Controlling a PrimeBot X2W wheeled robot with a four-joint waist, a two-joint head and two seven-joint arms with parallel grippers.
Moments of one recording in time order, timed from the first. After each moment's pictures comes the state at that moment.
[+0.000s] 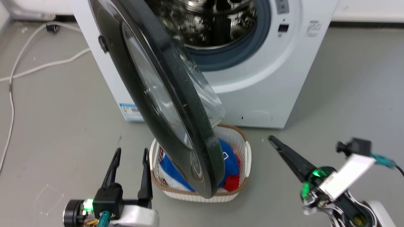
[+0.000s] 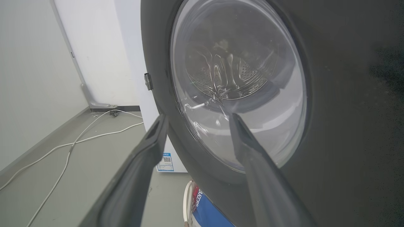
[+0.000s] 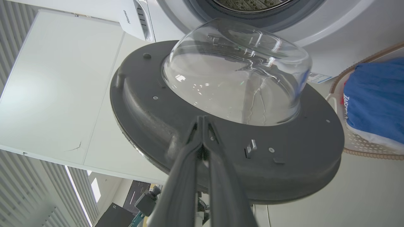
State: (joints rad) left arm 0.01 0.05 -0.12 0.02 -0.04 0.09 -0.26; right arm -0.15 -0.17 0.22 0.01 1.56 0.13 0.42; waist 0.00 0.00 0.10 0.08
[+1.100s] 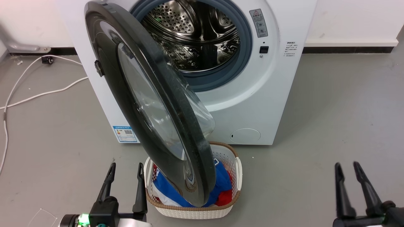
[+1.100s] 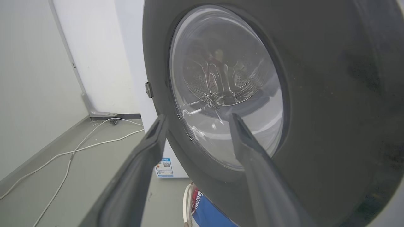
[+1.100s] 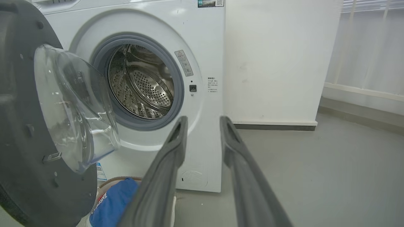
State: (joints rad) left arm 0.10 0.05 -0.09 0.01 -0.02 0.08 -0.26; right arm 0.19 -0.06 -0.06 -0.13 0.08 0.13 -0.26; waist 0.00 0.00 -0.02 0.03
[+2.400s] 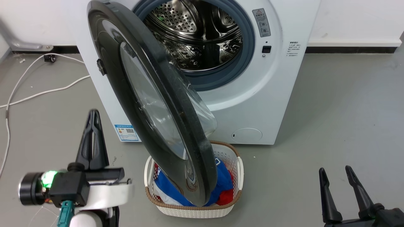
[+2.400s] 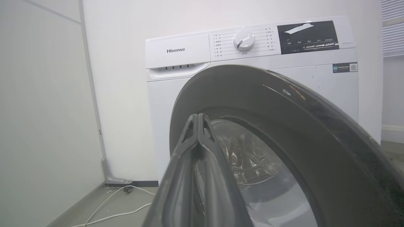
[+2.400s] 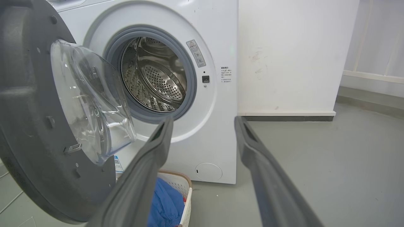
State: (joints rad) left arm -0.03 0.08 -0.01 -0.17 0.00 0.08 -0.26; right arm 0.21 -0.05 -0.01 -0.10 0.12 0.13 -0.26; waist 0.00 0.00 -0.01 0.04
